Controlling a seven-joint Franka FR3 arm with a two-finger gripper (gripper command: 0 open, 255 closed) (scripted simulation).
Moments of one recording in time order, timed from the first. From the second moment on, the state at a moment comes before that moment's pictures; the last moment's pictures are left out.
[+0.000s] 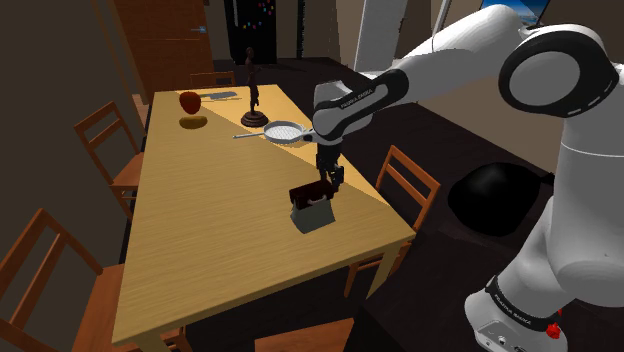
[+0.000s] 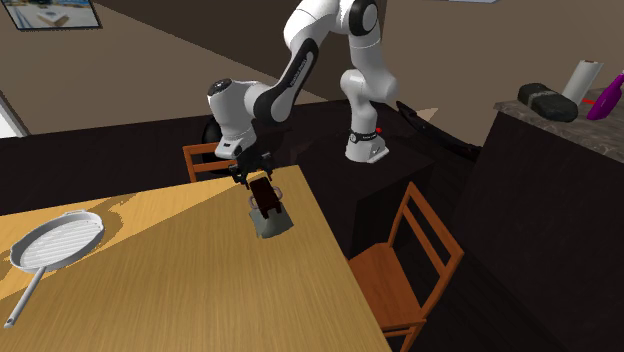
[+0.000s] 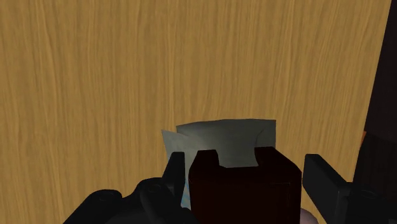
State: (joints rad) arm 0.26 0.38 -0.14 -1.92 0.11 2.11 -1.27
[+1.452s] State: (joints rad) arm 0.27 0.29 -0.14 -1.86 0.09 1.95 -1.25
